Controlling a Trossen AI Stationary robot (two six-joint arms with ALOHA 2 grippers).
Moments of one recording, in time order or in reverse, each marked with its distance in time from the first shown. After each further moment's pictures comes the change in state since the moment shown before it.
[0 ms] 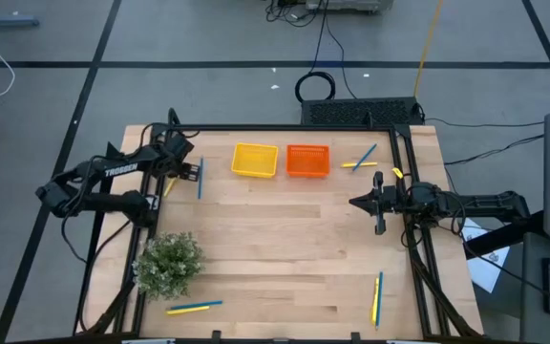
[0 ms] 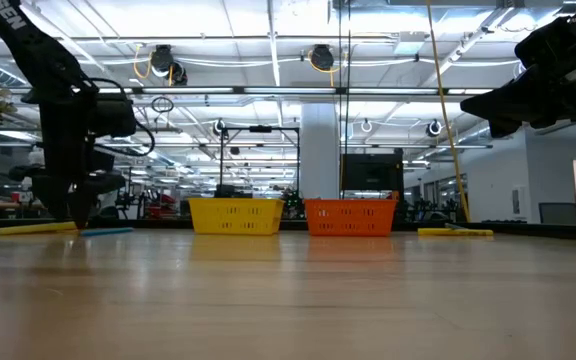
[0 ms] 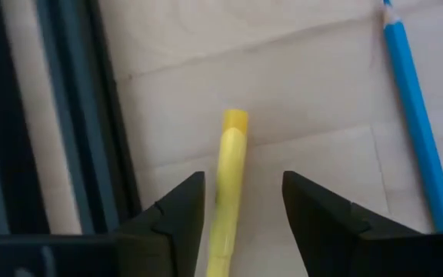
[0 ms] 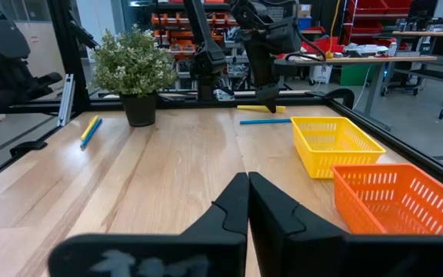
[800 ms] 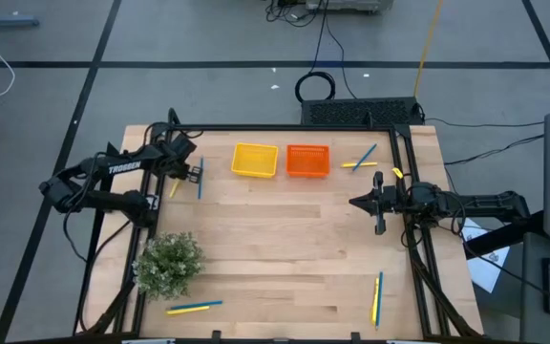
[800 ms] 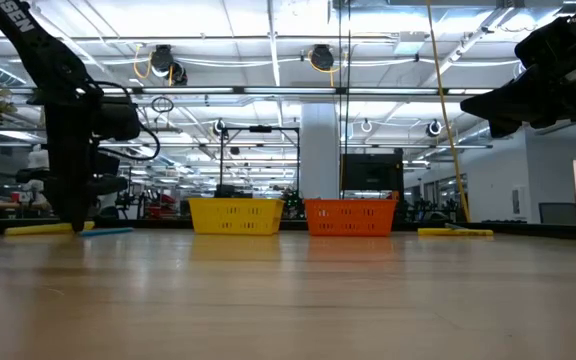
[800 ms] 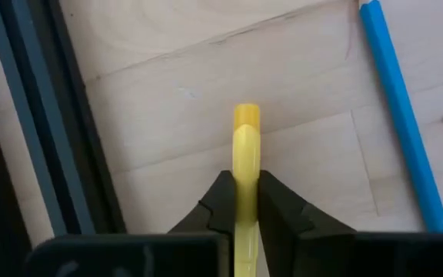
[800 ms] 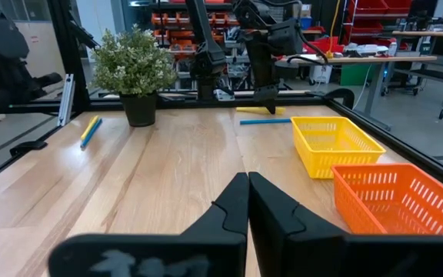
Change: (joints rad) left arm -0.011 0.028 0.022 -0.015 0.032 0.033; right arm 0.000 0.000 0.000 0.000 0.000 0.000
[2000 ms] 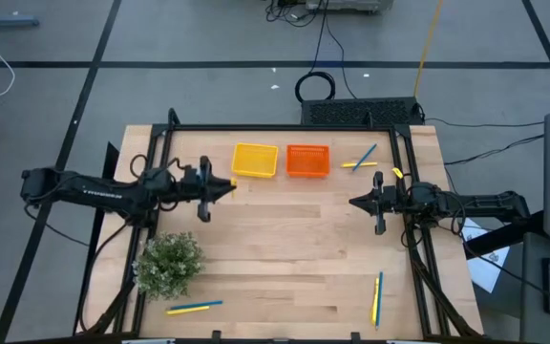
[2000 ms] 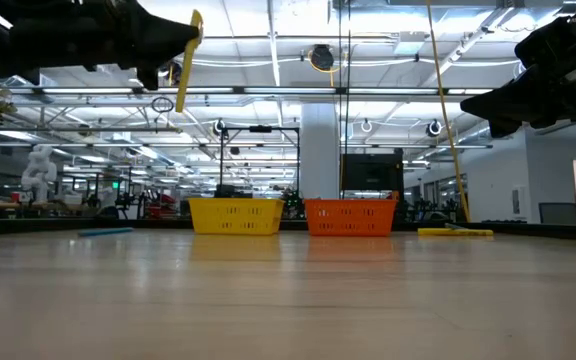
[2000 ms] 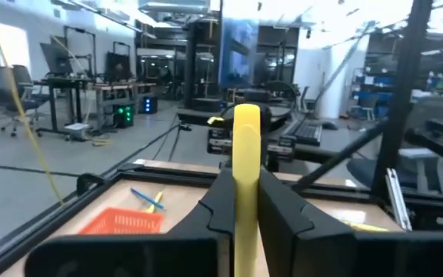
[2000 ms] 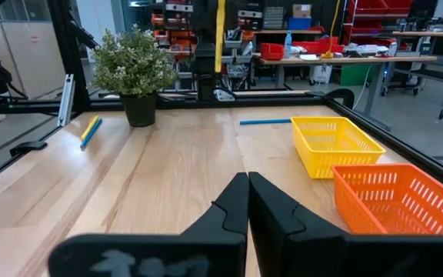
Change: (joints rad) left arm -0.817 -0.319 -0.221 1.379 0.215 0.304; right arm 0.000 0.000 0.000 0.000 0.000 0.000
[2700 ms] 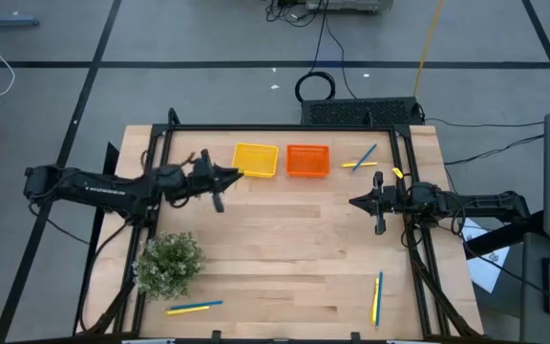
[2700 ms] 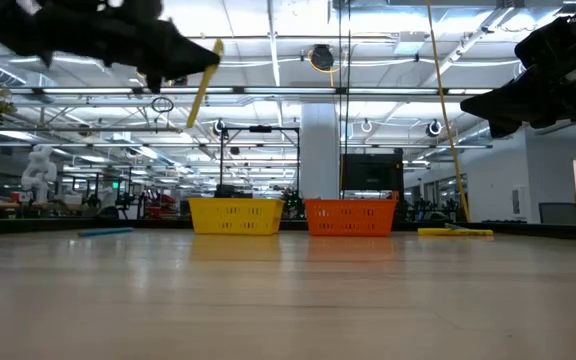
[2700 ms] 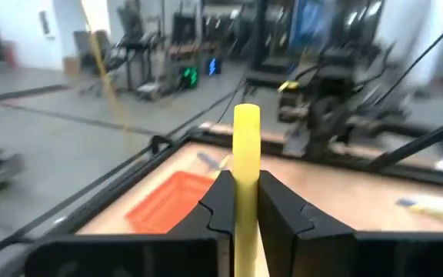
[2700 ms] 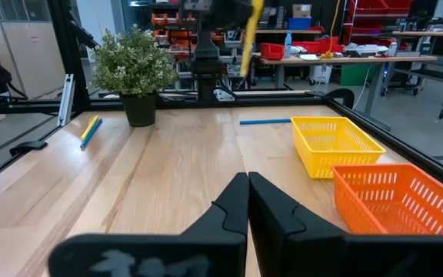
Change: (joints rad) left arm 0.036 0.097 0.203 -0.299 -0.226 0.031; right arm 0.000 0.000 0.000 0.000 0.000 0.000
